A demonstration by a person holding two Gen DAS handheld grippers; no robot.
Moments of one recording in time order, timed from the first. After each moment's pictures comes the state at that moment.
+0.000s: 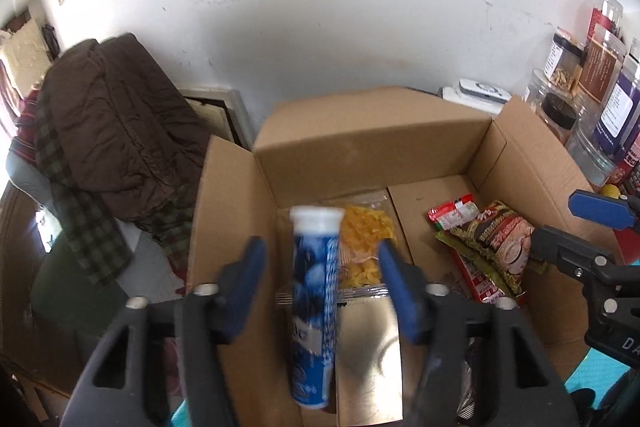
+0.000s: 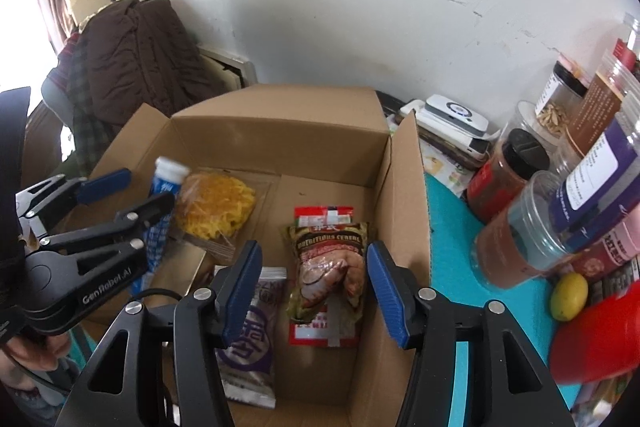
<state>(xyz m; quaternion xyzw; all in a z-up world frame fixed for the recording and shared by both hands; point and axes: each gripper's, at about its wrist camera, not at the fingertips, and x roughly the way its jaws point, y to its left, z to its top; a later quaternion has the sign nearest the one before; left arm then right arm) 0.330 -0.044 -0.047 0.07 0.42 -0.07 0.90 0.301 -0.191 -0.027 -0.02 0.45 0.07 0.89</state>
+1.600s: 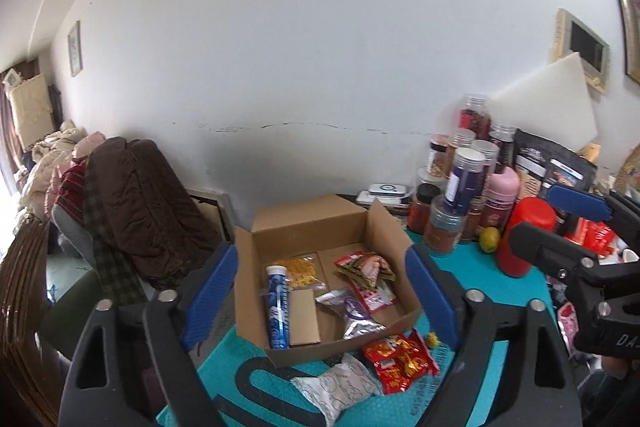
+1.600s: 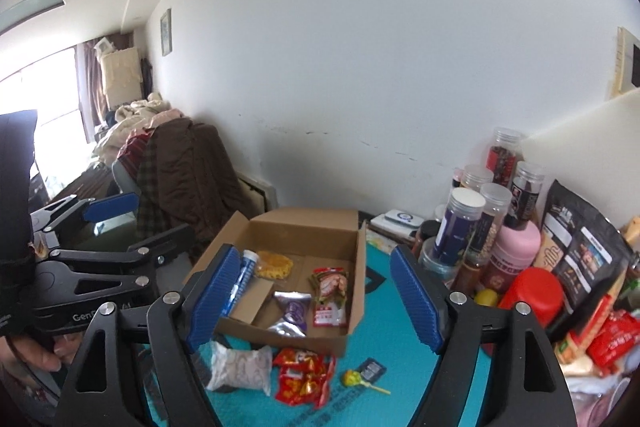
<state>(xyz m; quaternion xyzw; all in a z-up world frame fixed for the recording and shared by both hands) 0.120 -0.045 0.117 0.05 0.24 -0.15 0.96 0.083 -0.206 0.127 -0.01 0.23 0.07 0.97</state>
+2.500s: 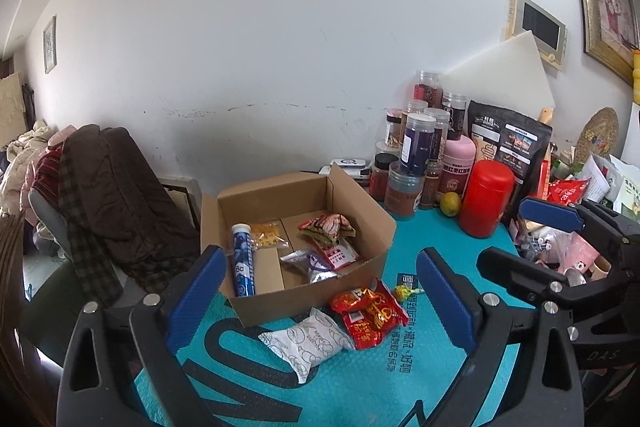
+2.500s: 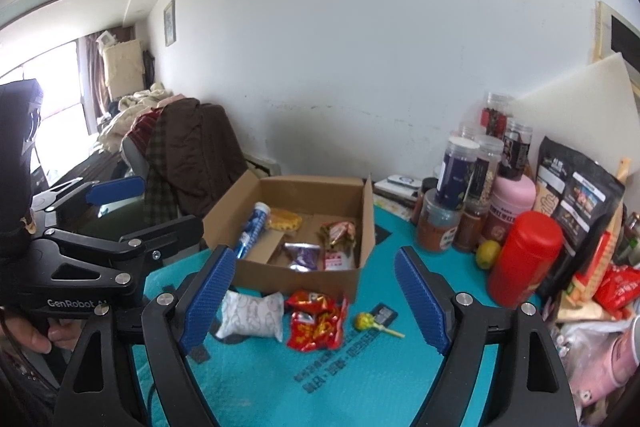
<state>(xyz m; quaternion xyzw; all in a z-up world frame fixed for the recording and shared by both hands) 0.067 -0.042 0.076 0.05 0.25 -0.20 0.95 0.022 -0.199 0.069 -0.01 0.24 0.07 0.97</state>
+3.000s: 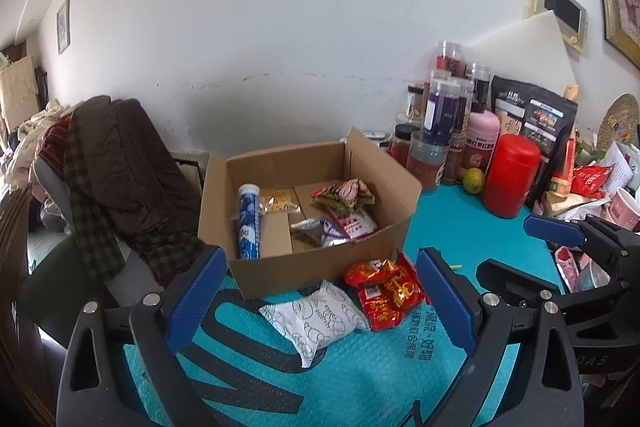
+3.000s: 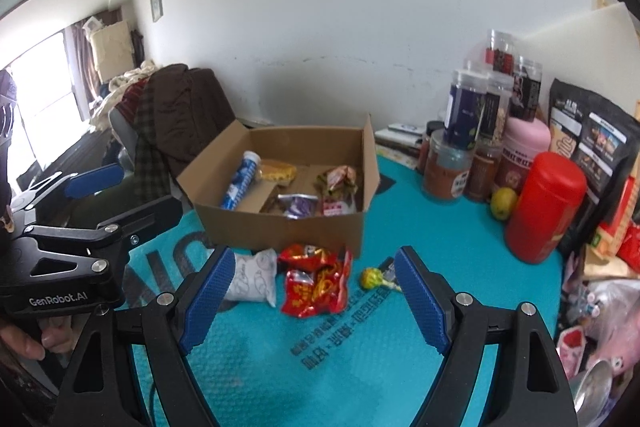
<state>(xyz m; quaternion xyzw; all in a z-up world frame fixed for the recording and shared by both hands) 0.076 -0.043 0.019 0.04 0.28 -0.16 0.95 0.041 -0.202 0.005 0.01 0.30 0.06 0.95</state>
